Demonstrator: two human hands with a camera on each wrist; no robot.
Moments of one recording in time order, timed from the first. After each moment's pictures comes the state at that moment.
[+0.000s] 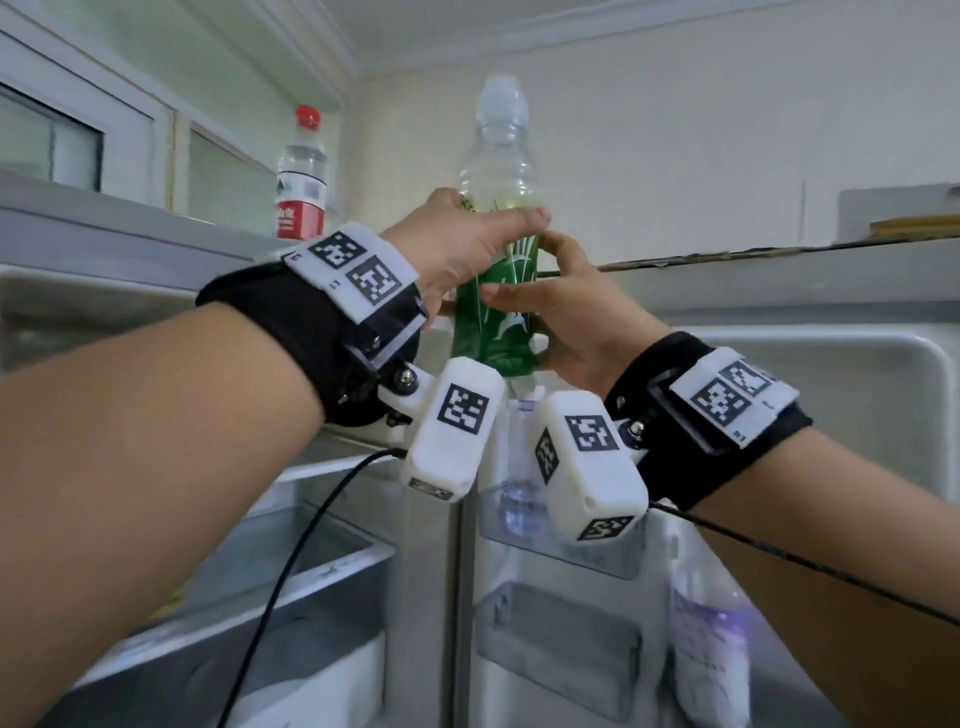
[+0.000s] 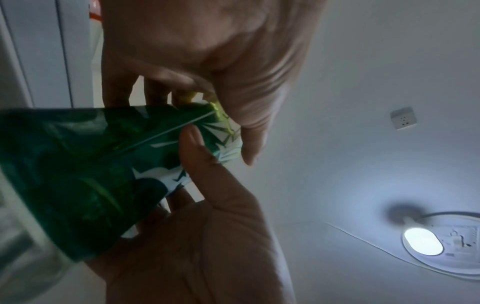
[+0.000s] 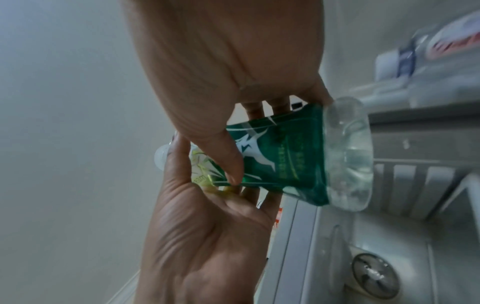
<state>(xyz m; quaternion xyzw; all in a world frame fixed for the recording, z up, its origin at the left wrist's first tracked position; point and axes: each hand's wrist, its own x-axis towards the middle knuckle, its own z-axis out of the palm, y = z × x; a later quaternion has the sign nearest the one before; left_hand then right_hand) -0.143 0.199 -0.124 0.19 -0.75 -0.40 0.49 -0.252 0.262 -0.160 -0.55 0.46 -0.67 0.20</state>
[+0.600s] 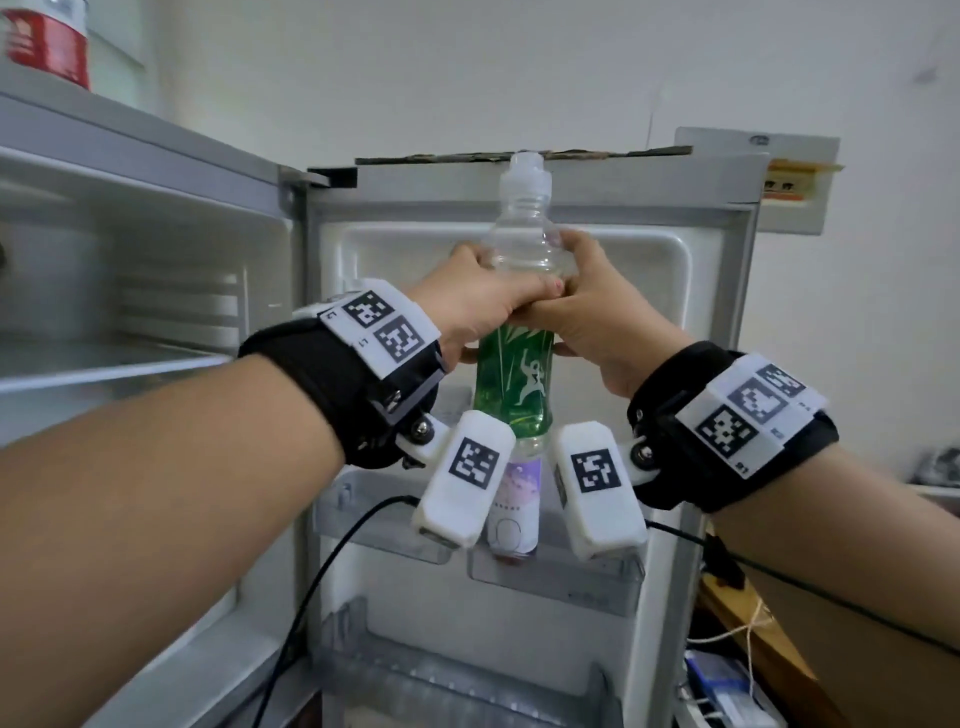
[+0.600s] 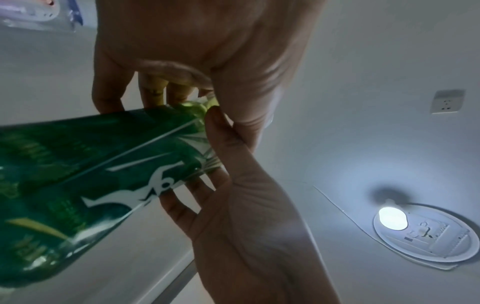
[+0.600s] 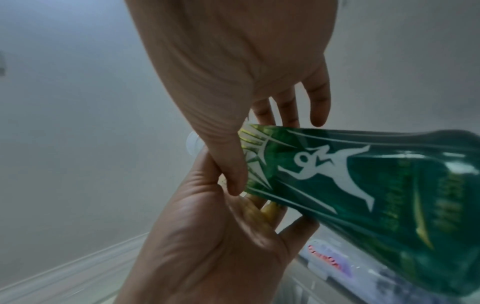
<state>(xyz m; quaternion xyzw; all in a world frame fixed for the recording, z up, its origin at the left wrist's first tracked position) -0.258 0.294 -0.233 0.13 -0.77 -0.53 0.32 -0.332 0.398 -0.242 -0.46 0.65 -0.60 0.01</state>
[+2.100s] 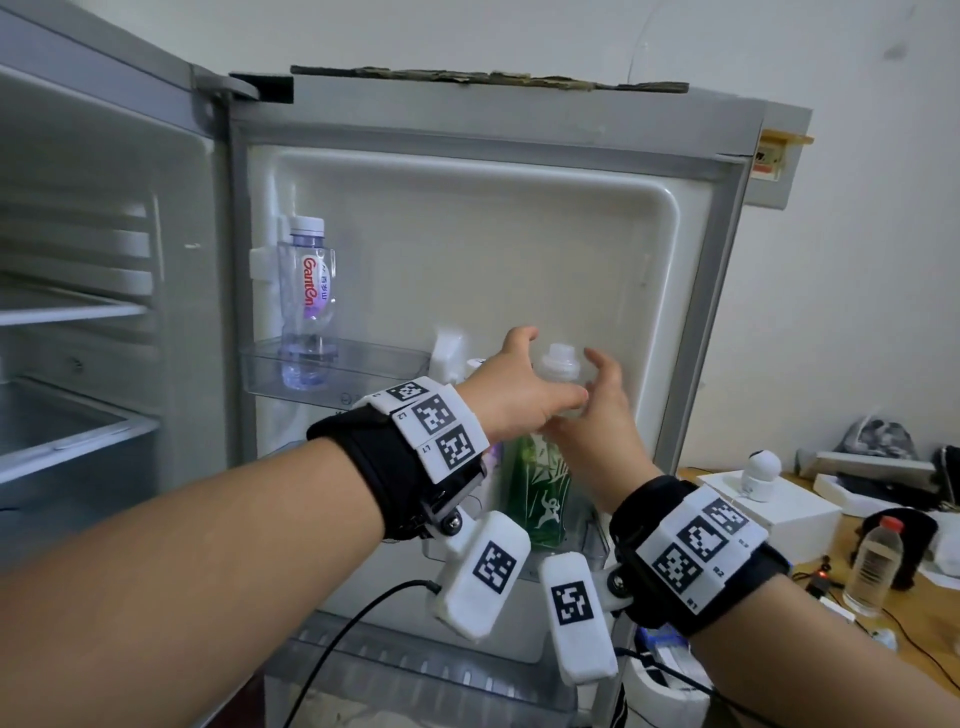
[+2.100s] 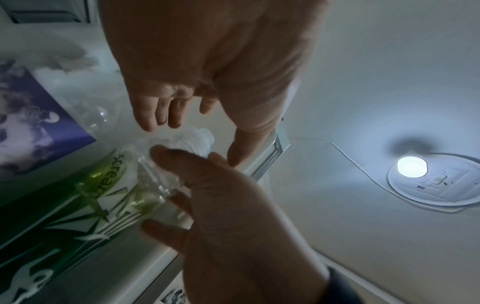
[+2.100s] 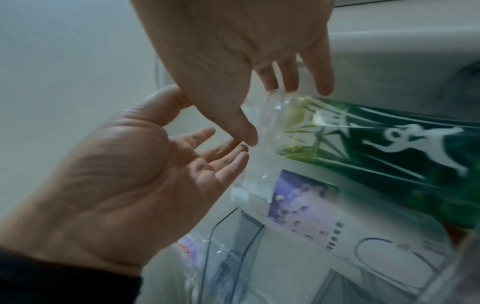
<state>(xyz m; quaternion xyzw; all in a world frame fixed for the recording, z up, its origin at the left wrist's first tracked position) -0.342 0.306 -0.329 0.08 -0.86 -0.47 0.20 -0.407 0.399 -0.371 -0.27 0.76 -0.57 -0.11</state>
